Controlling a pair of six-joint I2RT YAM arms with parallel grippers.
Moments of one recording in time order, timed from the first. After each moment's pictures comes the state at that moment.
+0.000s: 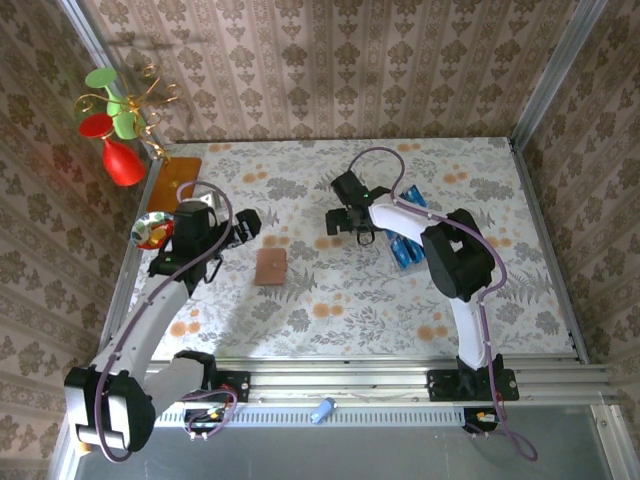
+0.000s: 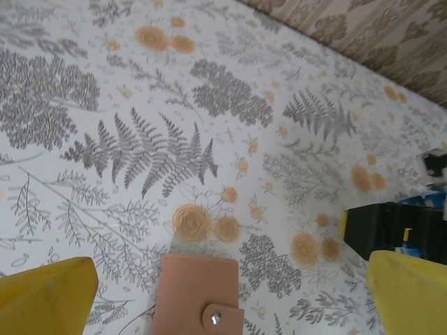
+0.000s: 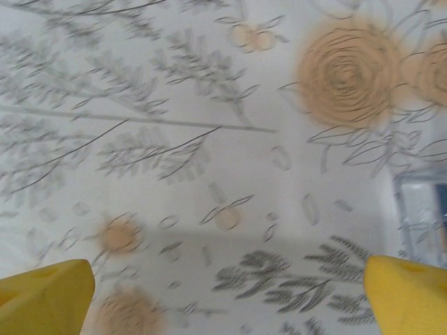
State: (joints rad) left arm -0.23 1.04 0.76 -0.33 0.13 -0.51; right arm 0.55 2.09 1.56 -0.59 0.16 0.42
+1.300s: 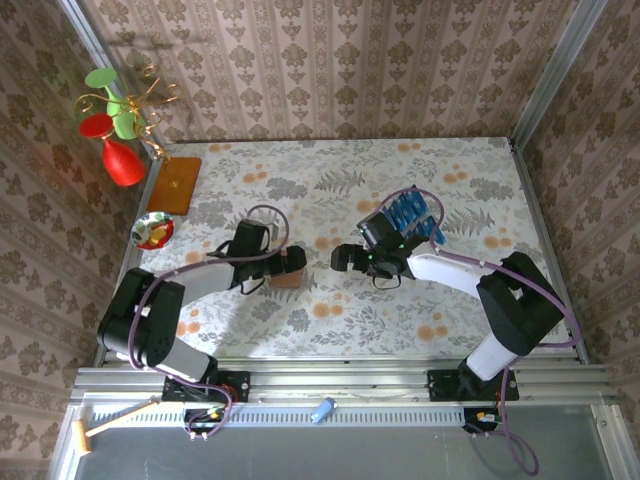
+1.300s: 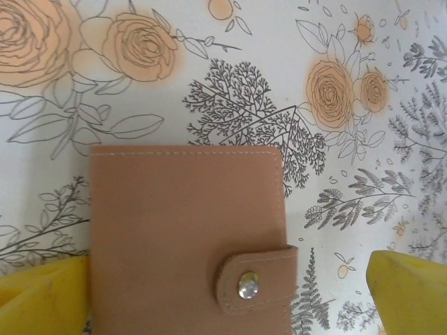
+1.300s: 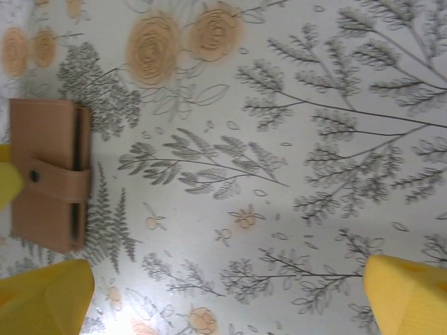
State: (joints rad) left arm -0.48 1.50 0.64 -0.03 0.28 -0.57; right arm 0.62 1.60 0.91 -0.28 -0.13 0.72
